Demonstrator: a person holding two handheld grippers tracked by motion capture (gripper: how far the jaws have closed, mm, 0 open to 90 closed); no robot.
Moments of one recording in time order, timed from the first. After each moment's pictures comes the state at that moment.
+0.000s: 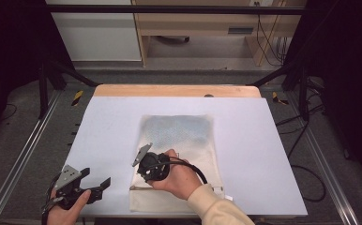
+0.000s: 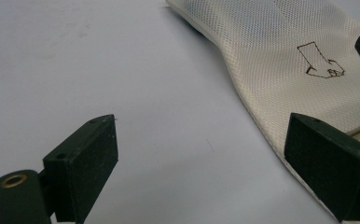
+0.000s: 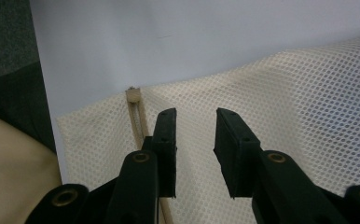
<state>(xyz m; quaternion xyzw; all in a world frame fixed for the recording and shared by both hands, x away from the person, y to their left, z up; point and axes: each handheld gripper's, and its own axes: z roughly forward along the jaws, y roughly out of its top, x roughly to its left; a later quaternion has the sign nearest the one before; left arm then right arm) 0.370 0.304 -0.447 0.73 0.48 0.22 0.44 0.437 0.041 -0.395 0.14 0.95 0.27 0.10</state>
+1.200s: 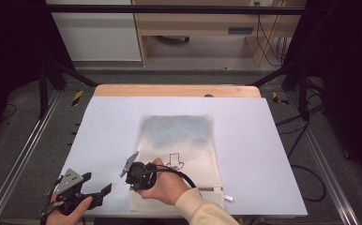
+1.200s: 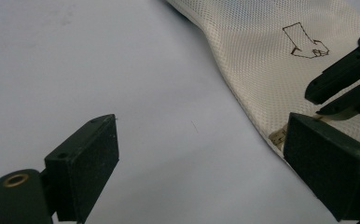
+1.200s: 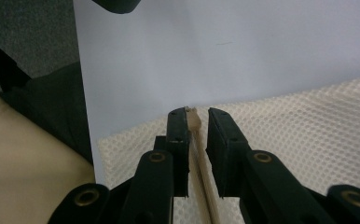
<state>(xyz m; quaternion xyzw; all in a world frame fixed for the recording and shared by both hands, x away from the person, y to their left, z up) 0.357 0.299 -0.446 0.74 0.47 0.20 0.43 0.427 0.076 -0.423 0.11 0.96 0.27 0.04</state>
